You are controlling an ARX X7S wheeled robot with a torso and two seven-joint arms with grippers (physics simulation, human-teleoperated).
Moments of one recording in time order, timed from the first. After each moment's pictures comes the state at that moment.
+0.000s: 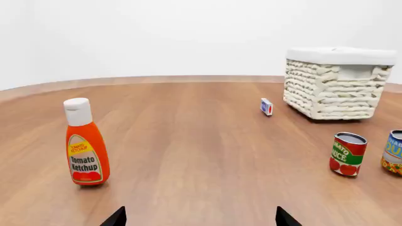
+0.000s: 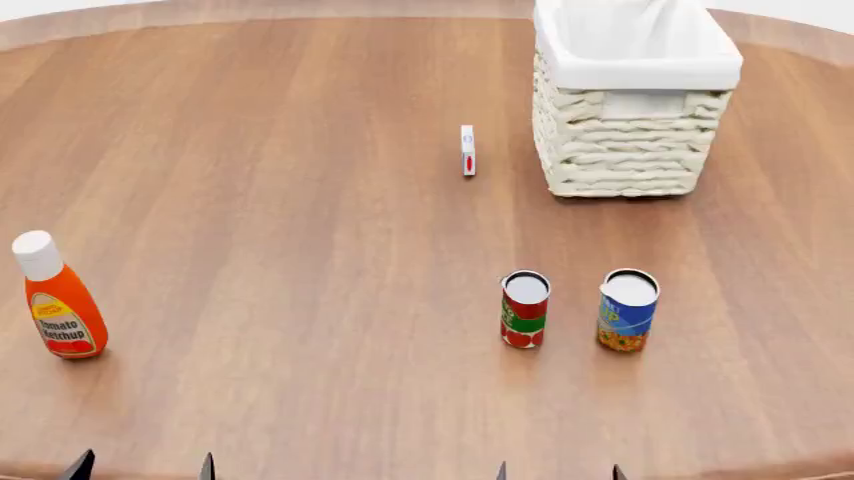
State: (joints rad) left arm 0.00 0.00 0.00 0.00 0.00 0.00 0.00; right arm 0.00 0.00 0.00 0.00 0.00 0.00 0.00
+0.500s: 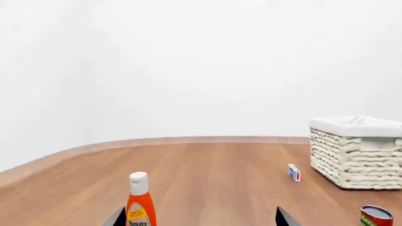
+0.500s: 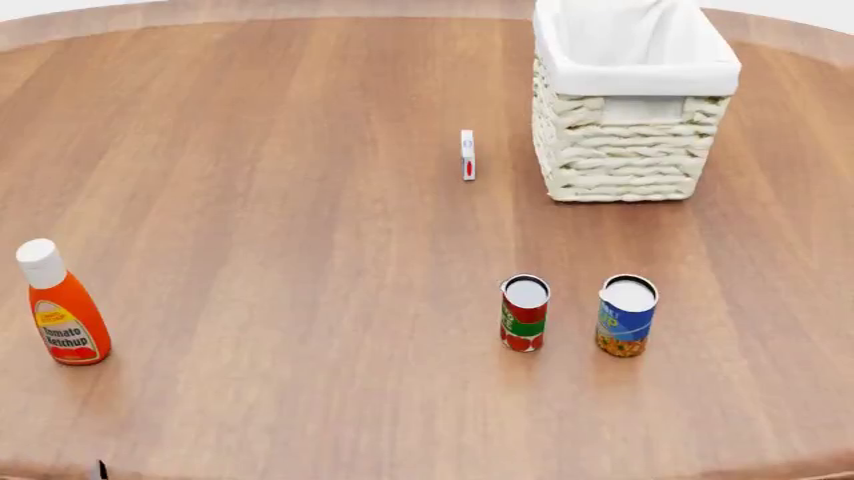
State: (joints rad) left arm 0.27 -0.05 0.00 0.39 0.01 0.13 -0.13; right arm -0.23 0.07 -0.06 -0.40 -0.08 0.06 0.12
